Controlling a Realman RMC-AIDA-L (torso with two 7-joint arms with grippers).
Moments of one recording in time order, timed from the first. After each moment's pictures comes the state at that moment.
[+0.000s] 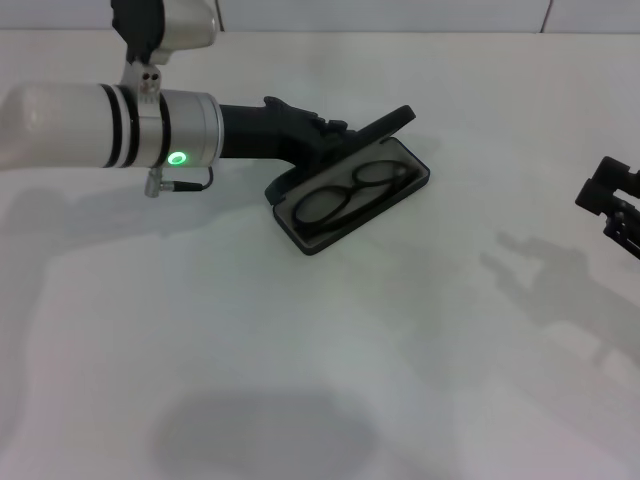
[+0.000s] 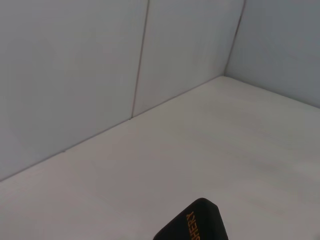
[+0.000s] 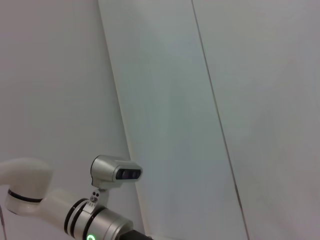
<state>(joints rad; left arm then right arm) -0.75 -2.04 1.14 0.48 1.74 1.03 -1.54 0.05 2.01 -1.33 -0.94 -1.08 -1.40 1.24</state>
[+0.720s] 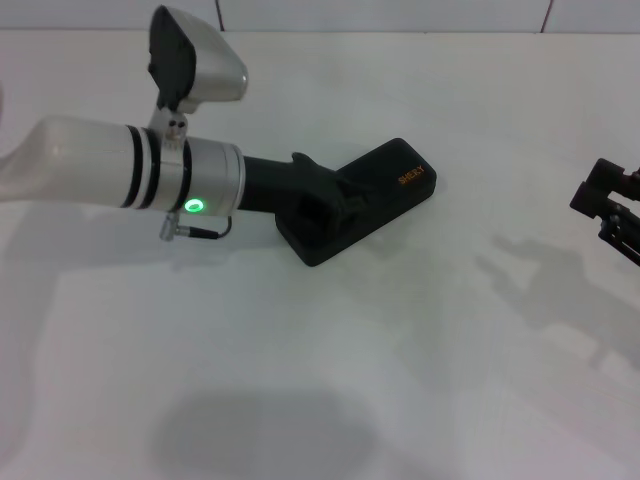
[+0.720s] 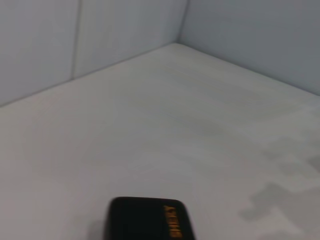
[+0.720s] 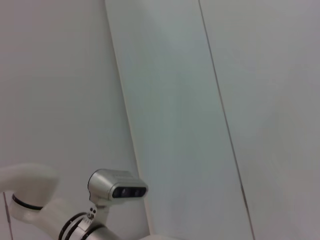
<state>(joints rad) -0.74 -2.08 1.14 0.47 1.84 1.13 -1.55 0.05 2.01 -1.34 -0.94 -1.08 -1.41 1.22</state>
